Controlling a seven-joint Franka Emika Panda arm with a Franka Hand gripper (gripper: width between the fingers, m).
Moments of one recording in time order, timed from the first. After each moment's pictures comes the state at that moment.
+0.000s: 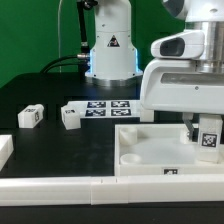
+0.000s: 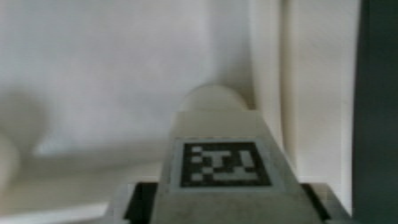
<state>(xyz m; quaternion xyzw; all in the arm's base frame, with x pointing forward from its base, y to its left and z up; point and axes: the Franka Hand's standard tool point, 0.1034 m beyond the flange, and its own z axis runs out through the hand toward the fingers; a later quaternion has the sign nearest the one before) 0.607 0.123 0.056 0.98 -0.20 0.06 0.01</state>
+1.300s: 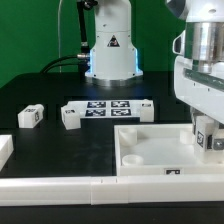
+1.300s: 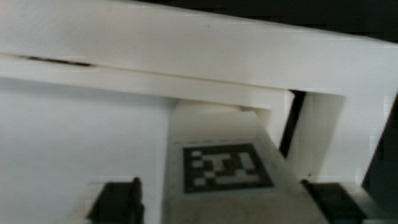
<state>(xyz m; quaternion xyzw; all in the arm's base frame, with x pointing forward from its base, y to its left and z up) 0.606 0.120 0.056 0.76 -0.64 0.06 -0.02</state>
